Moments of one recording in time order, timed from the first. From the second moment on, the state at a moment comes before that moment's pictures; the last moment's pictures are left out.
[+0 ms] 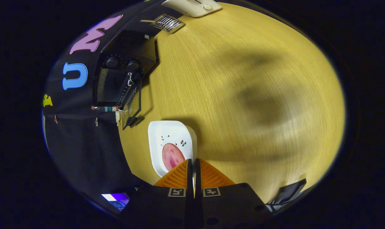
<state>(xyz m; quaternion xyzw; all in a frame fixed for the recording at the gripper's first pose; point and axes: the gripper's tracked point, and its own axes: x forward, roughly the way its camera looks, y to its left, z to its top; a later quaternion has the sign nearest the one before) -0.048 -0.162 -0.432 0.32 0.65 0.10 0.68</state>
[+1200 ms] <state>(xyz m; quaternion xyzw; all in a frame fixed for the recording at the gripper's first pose) 0.137 0.082 -0.412 0.62 0.37 -0.18 0.67</state>
